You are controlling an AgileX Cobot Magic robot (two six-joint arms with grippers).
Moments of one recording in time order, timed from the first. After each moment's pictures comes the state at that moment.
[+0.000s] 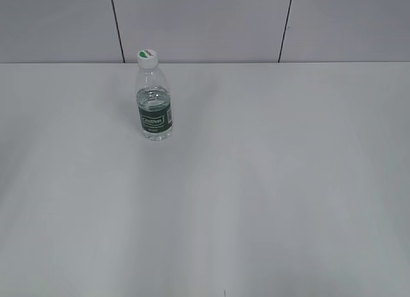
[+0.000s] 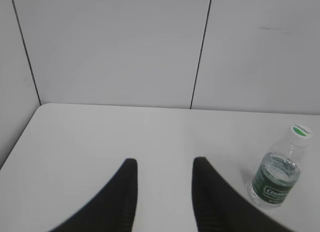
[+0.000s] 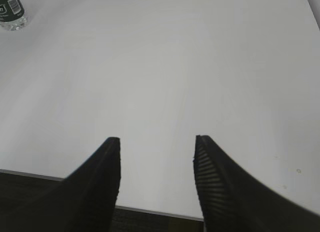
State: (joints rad) left arm 0.02 0.61 -0.58 -0.05 0.32 -0.01; right arm 0.18 -0.01 -0.51 0.03 1.09 -0.16
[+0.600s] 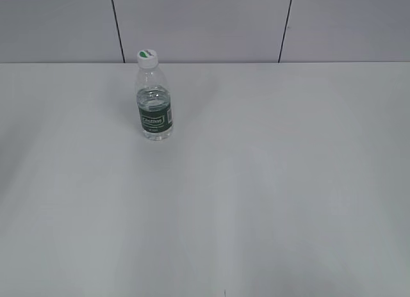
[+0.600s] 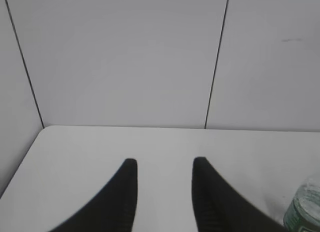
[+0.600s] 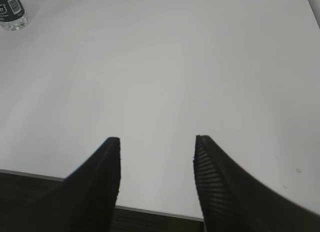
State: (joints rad) left arm 0.02 0.90 -0.58 -0.01 0.00 -0.01; right arm 0.18 -0.01 -0.51 0.03 1.09 -0.16
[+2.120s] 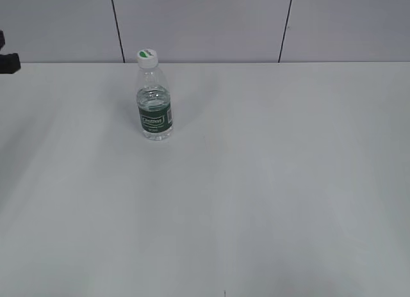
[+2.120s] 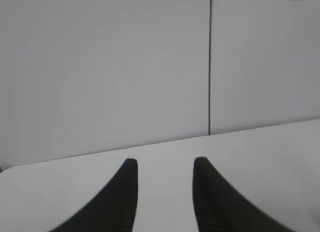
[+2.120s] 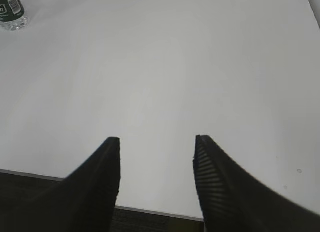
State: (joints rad) left arm 0.02 1.50 -0.59 0.15 -0.67 -0.01; right arm 0.18 -0.01 -0.51 0.03 1.09 -0.16
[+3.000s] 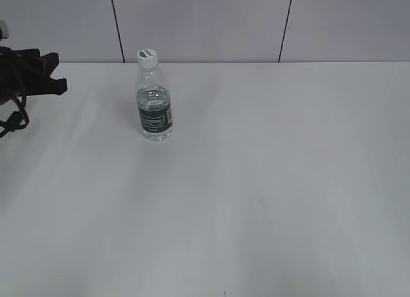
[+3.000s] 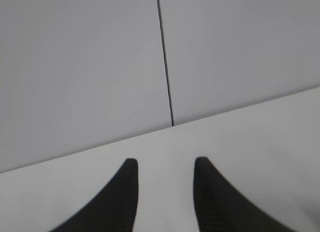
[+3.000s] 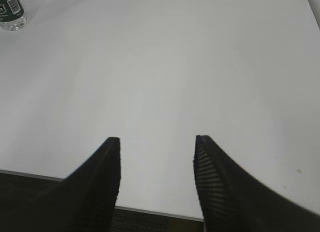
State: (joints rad) left arm 0.02 1.87 -0.74 0.35 -0.89 -0.07; right arm 0.18 -0.01 -0.51 0.03 1.09 -0.16
